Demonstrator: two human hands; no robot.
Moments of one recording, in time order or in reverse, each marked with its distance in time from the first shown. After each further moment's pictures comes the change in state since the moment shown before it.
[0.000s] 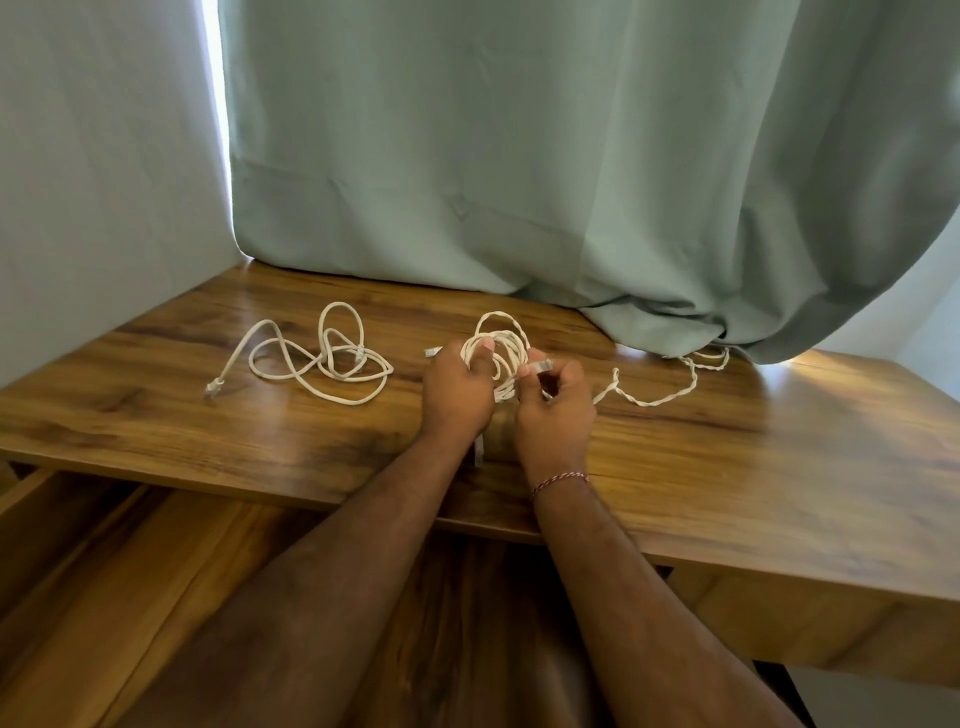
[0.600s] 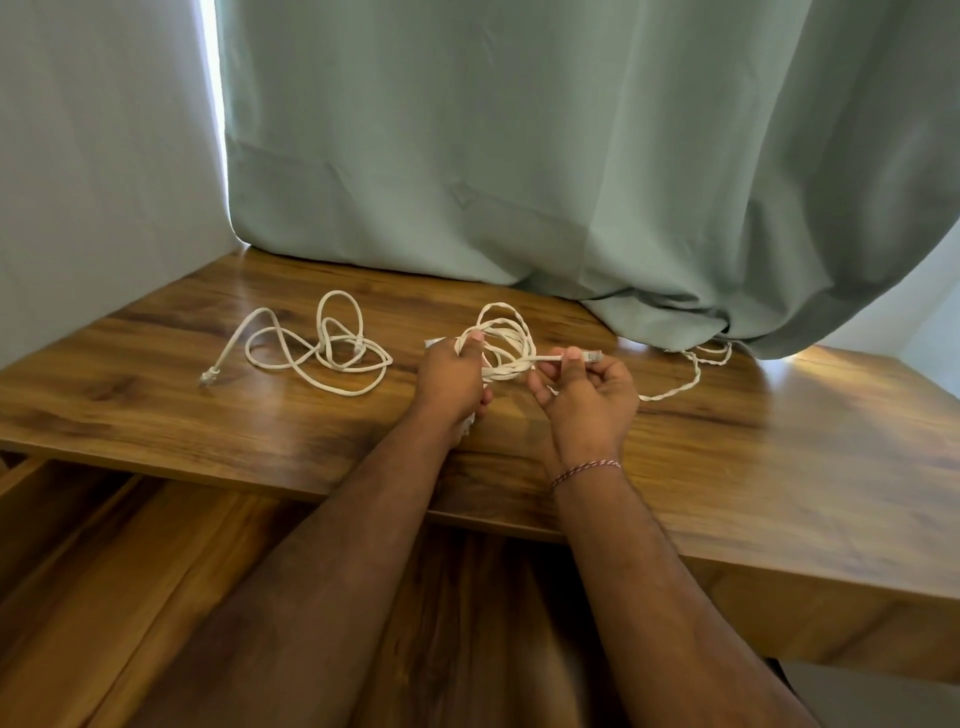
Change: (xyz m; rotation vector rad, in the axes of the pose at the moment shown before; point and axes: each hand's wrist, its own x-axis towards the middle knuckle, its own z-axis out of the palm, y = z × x) left_hand 0.008 -0.001 -0.002 -0.267 -0.133 -0.350; right_hand 0.013 -0.025 -0.012 0.617 0.130 0.416
